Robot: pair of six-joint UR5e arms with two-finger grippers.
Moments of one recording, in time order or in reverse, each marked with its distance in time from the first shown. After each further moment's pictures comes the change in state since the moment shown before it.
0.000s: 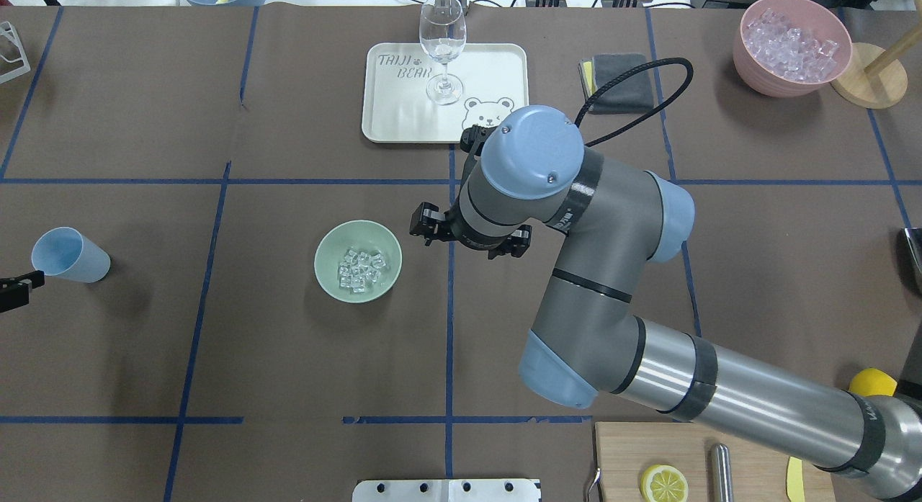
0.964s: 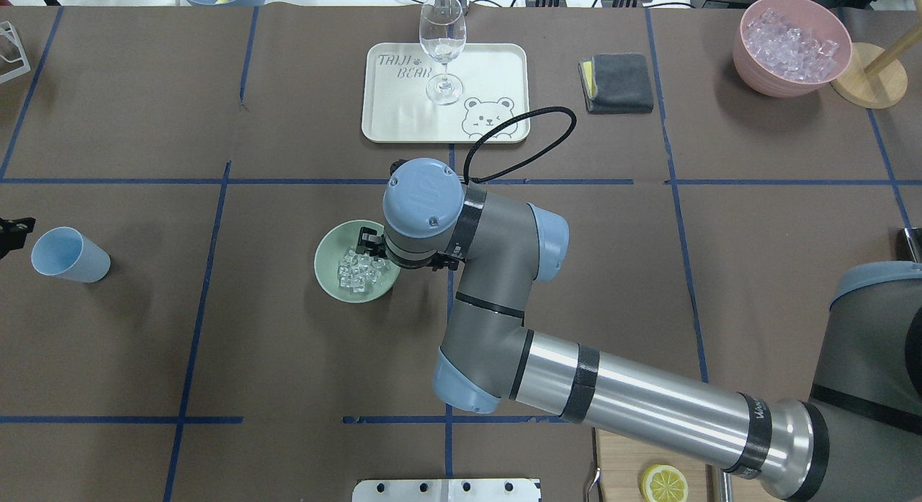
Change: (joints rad) left arm -0.248 -0.159 -0.046 0.388 -0.185 0.341; right arm -0.090 0.166 -0.346 0.159 -0.113 0.018
